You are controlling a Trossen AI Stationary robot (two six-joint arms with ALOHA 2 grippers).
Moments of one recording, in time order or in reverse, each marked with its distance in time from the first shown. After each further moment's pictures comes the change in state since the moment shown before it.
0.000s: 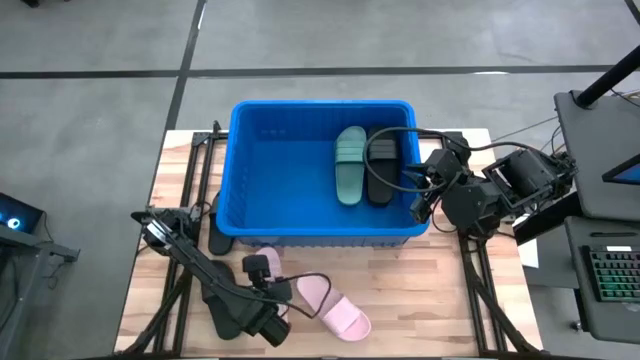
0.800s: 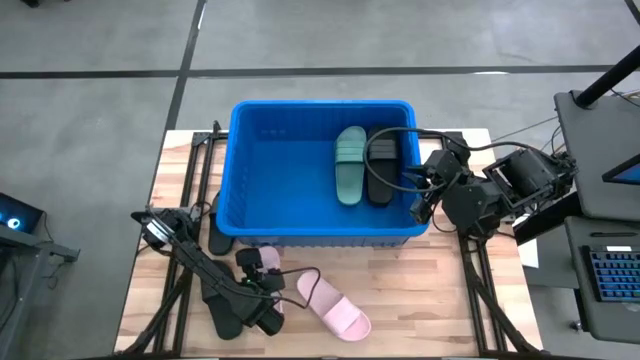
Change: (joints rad) left arm 0.003 -0.005 -0.235 0.080 -0.050 -0.087; right arm 0.000 -0.002 0.000 0.001 -0.025 0.000
